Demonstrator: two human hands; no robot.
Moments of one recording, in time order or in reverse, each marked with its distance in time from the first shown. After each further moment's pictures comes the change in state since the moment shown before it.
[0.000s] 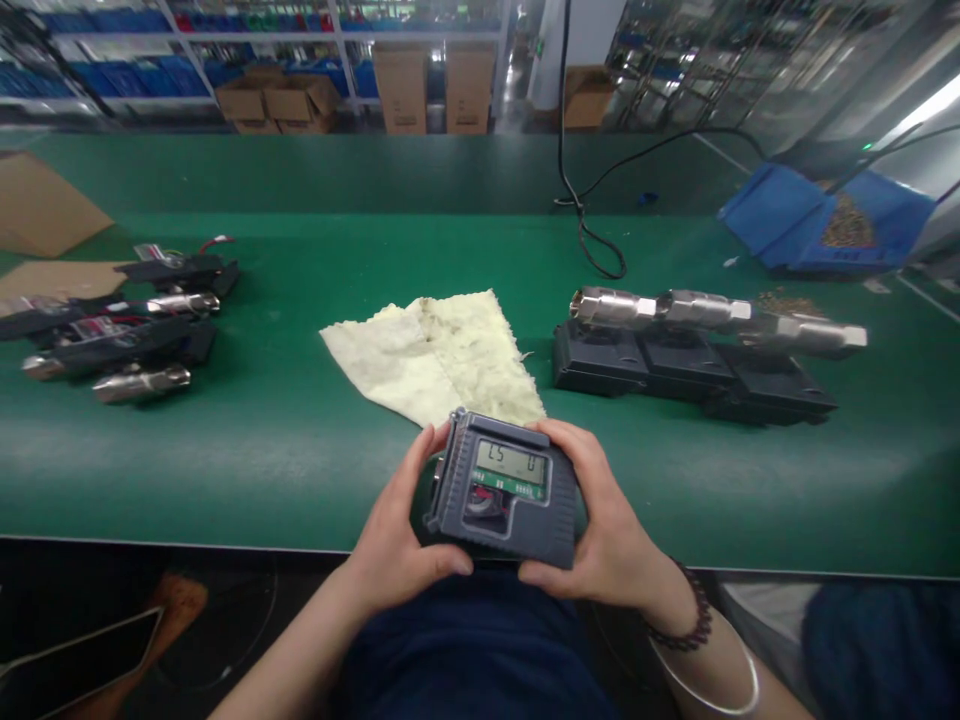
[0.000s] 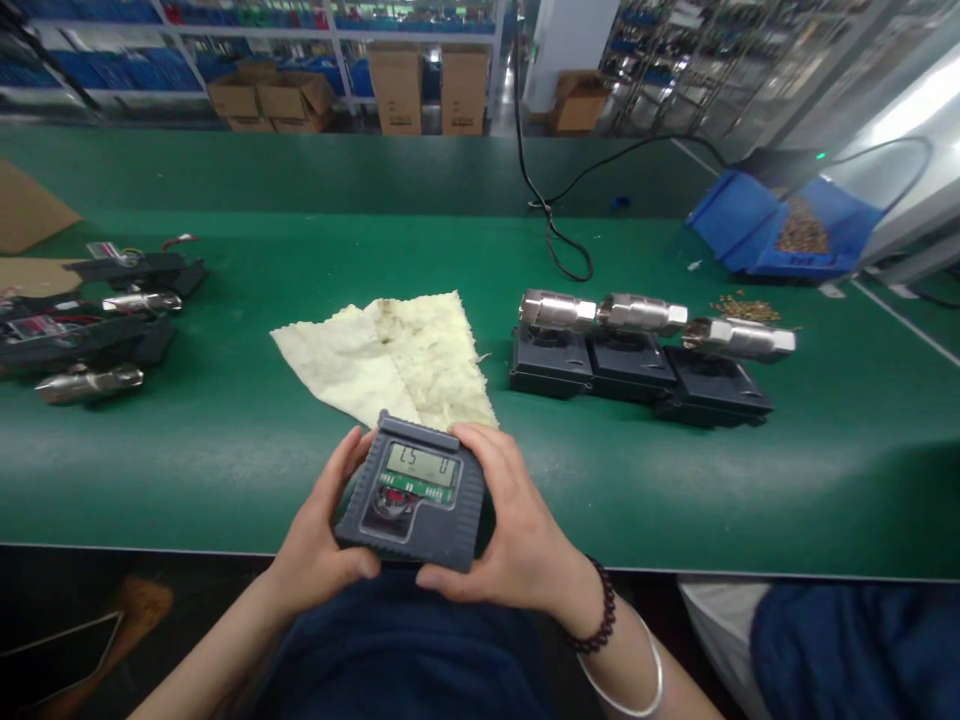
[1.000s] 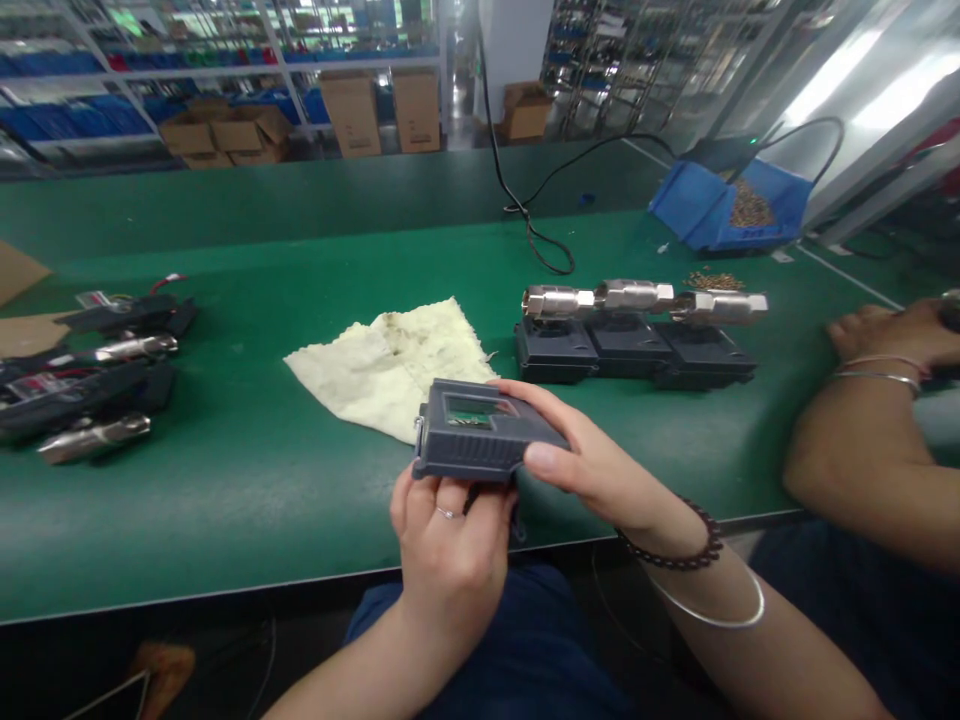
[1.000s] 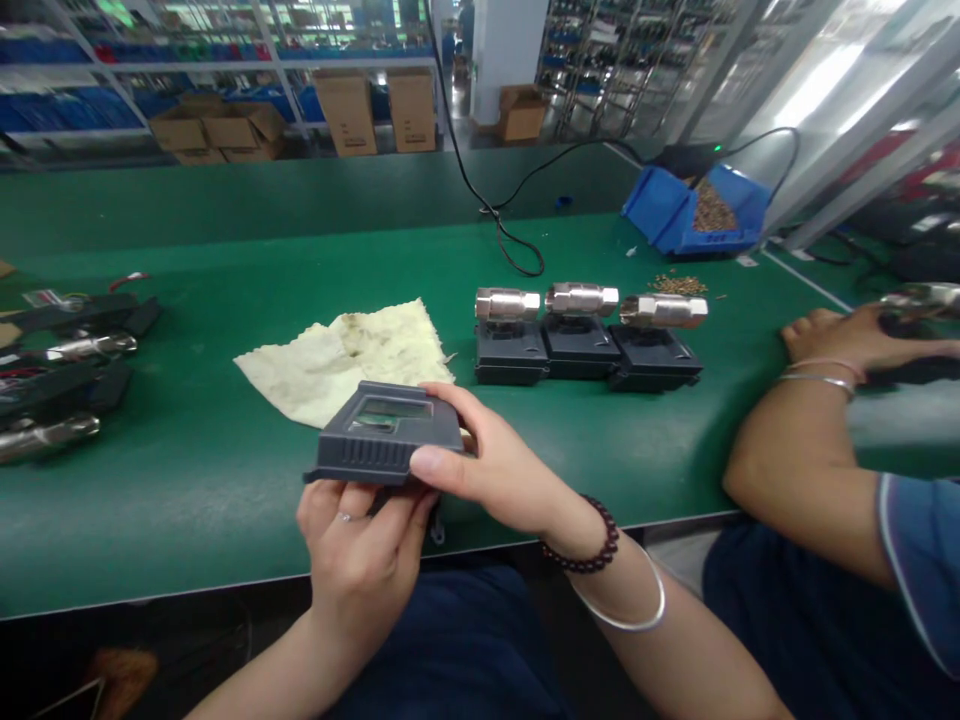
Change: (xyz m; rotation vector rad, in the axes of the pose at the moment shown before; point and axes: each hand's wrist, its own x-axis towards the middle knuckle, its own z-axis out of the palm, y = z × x) left_hand 0.028 0.069 0.054 0.971 0.343 0.499; right_hand 0.037 -0.011 -0.029 0.711 -0.082 0.546
